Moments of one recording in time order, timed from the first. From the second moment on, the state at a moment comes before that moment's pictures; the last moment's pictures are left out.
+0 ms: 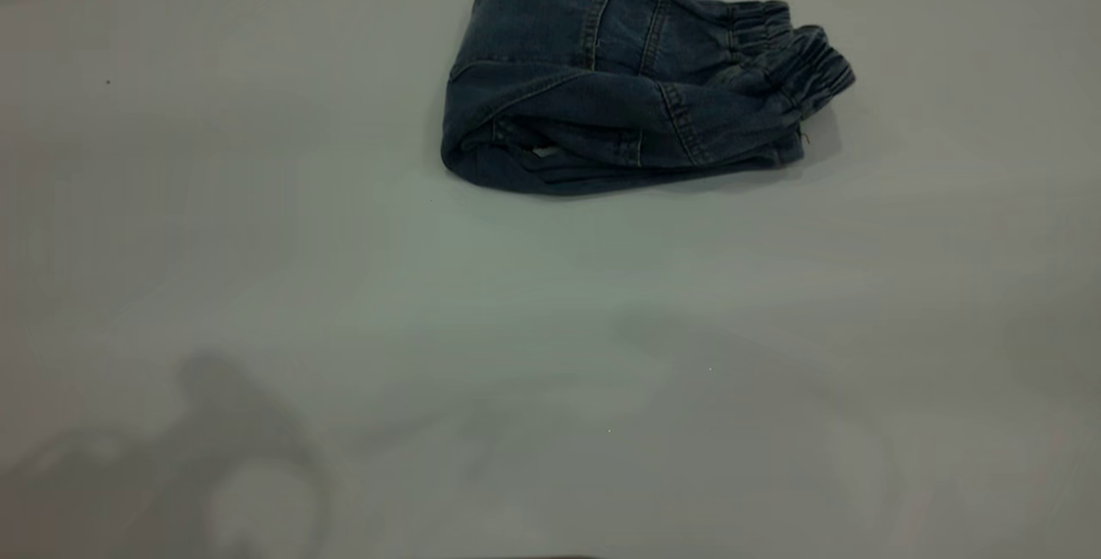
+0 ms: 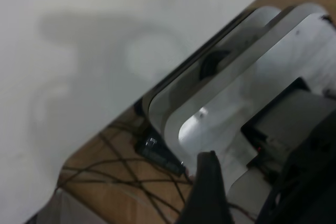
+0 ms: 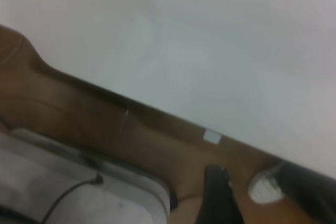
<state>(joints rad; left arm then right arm) -0.31 1.14 -0.84 -0.32 1.15 0.38 0.36 0.43 -0.51 0.06 1.20 0.05</state>
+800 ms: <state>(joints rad) -0.31 0.58 -0.49 -0.06 1.09 0.00 0.36 0.37 -0.47 0.05 1.12 0.06</state>
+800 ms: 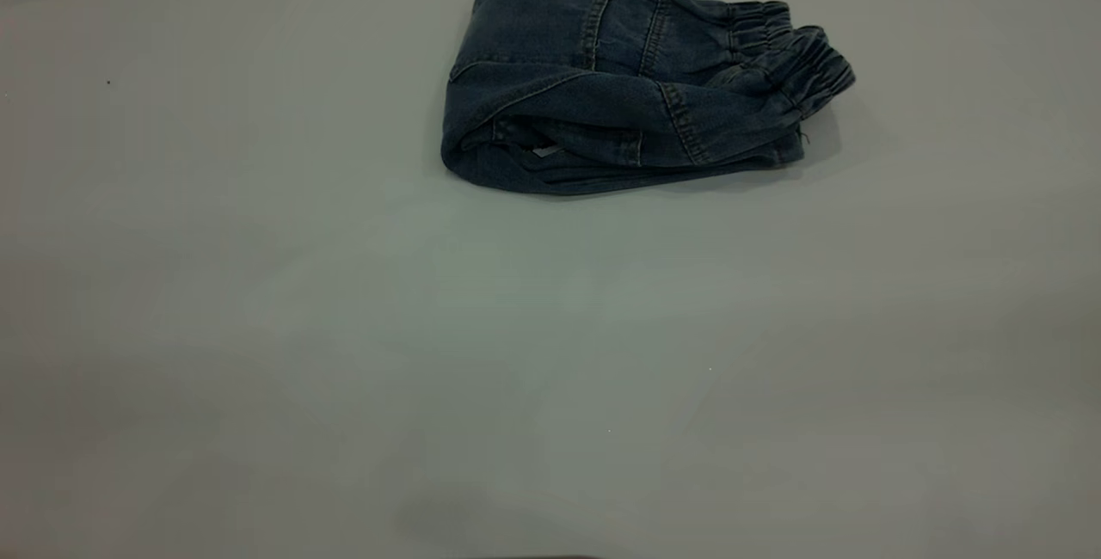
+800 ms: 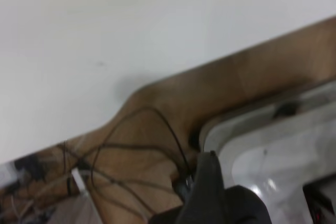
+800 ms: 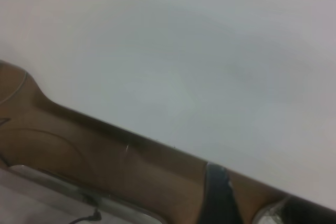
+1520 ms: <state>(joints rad) -0.31 0.19 -0.49 -0.06 1.11 -0.01 0.15 0.26 -0.47 0.06 1.12 0.06</state>
